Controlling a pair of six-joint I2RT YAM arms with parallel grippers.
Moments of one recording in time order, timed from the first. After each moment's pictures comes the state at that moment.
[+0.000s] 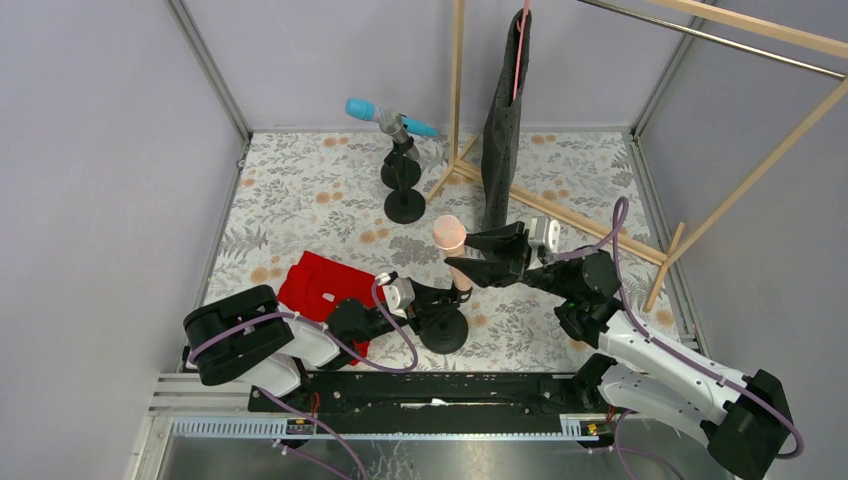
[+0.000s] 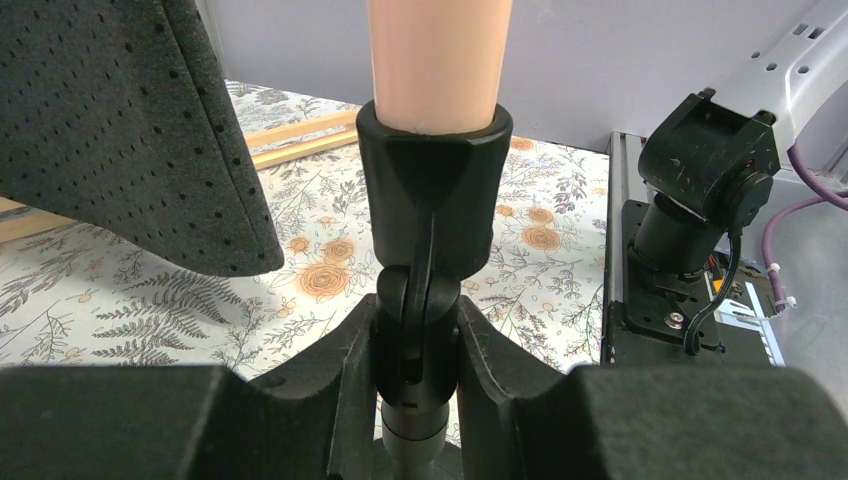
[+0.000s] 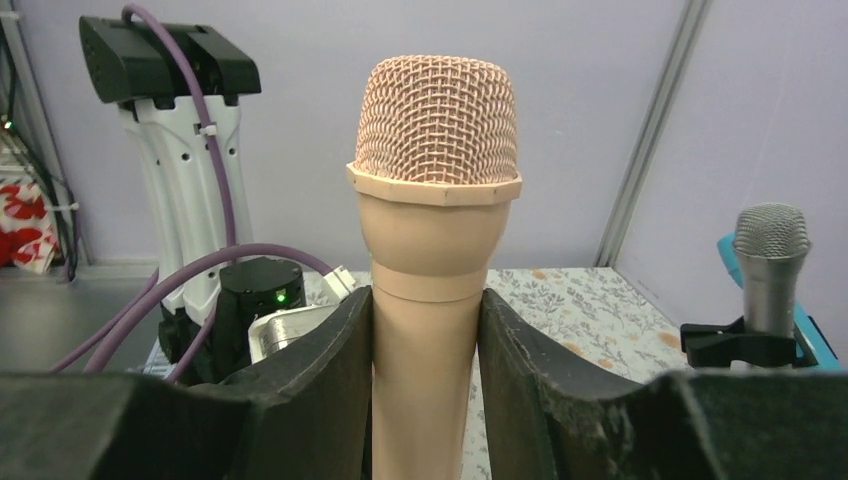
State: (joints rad) left arm -1.03 1.46 0.17 1.50 0.20 -0.11; right arm 0.76 0.89 0.58 0.72 -0.58 0.10
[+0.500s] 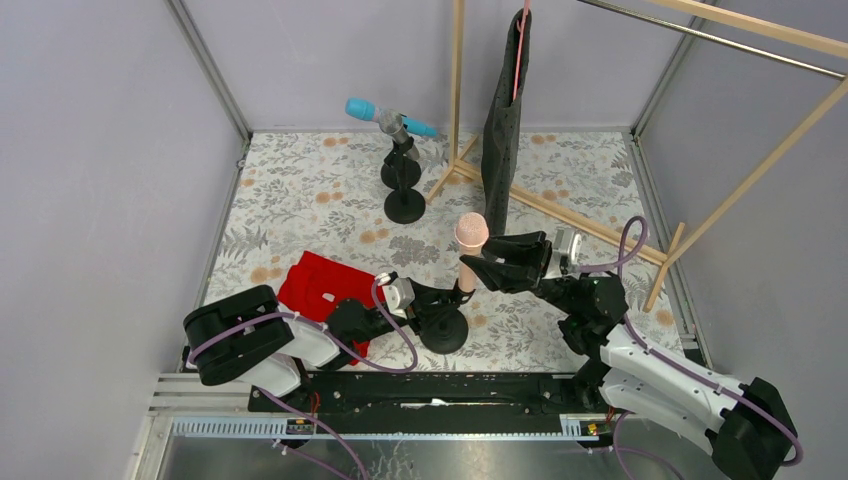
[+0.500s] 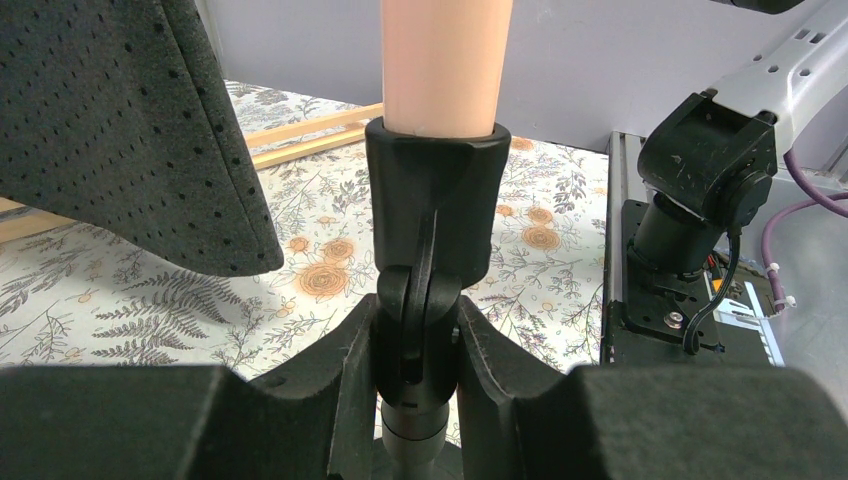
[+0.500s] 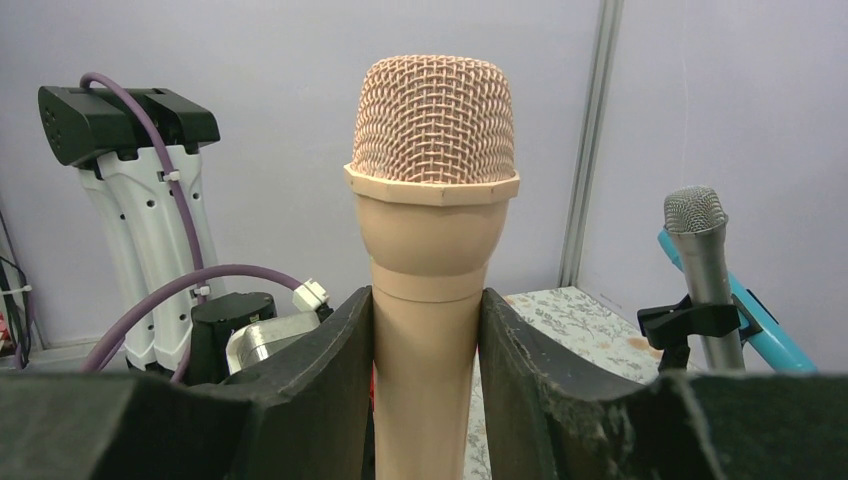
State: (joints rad) left arm -1.03 1.46 0.17 1.50 0.21 -0.11; right arm 0.76 0.82 0.38 0.97 -0.41 0.20
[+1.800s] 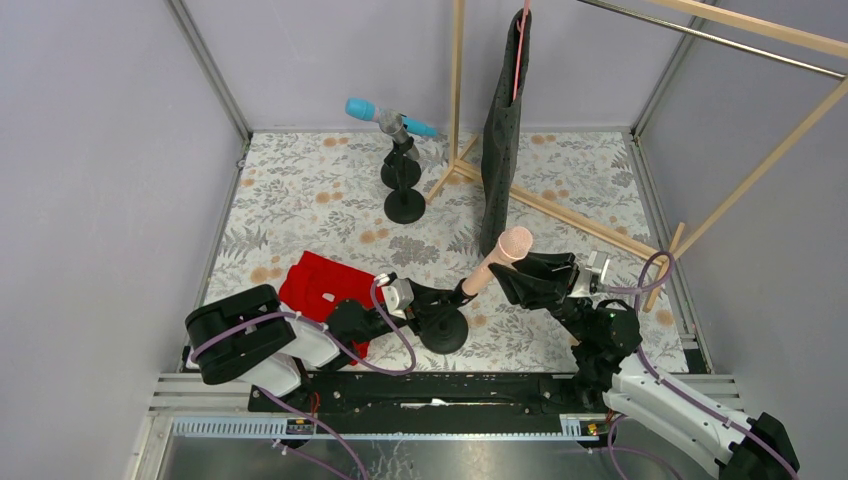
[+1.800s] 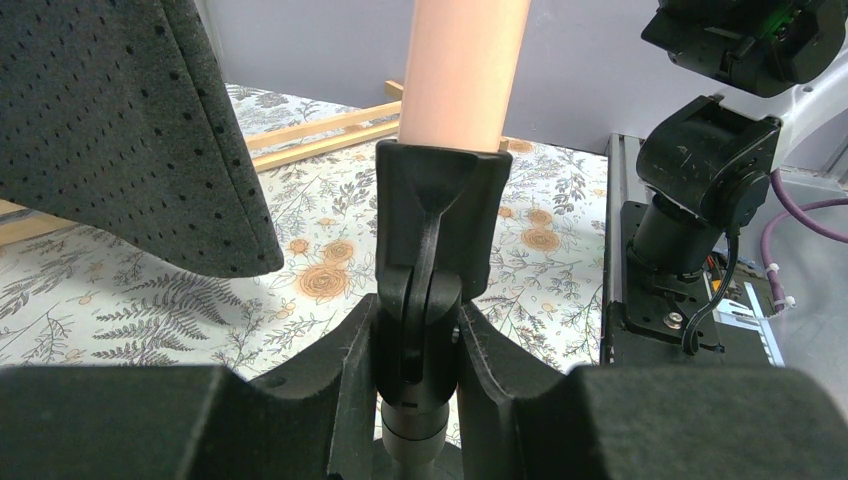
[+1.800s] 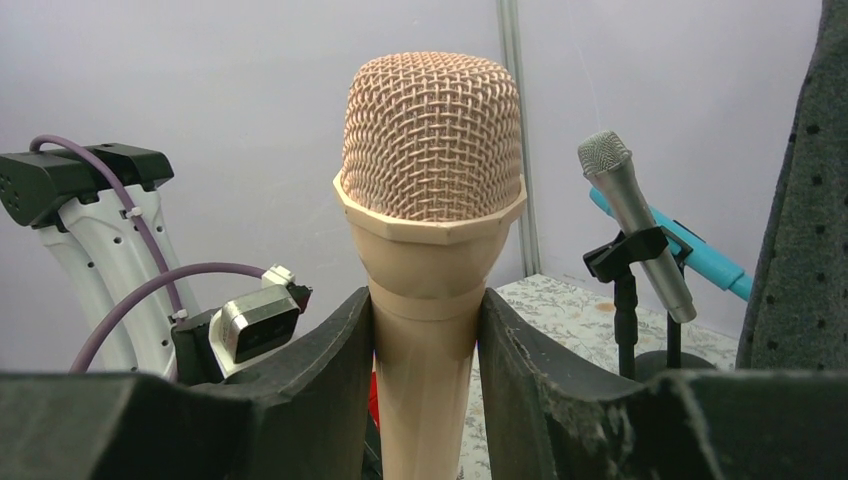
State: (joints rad) left arm -1.03 1.47 0.16 1.52 0.21 -0.11; right arm 0.75 0.54 0.15 0.98 -0.19 0.30
